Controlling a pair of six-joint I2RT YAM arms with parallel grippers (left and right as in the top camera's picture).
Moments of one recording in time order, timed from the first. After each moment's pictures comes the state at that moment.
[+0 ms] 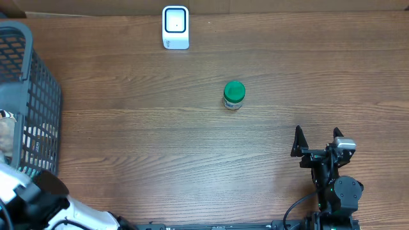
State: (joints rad) left arm 0.78 1.89 2.41 -1.58 -0.02 -0.31; right arm -0.09 0.08 0.02 -0.03 -0.07 0.10
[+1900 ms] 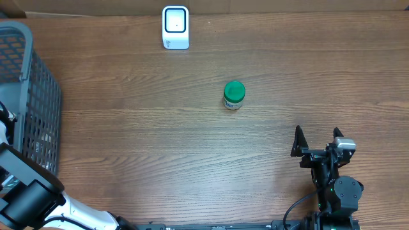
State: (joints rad) left arm 0.81 1.93 1.43 -0.87 -0.04 -0.30; right arm -0.09 0.08 0.02 -0.03 -0.07 0.10
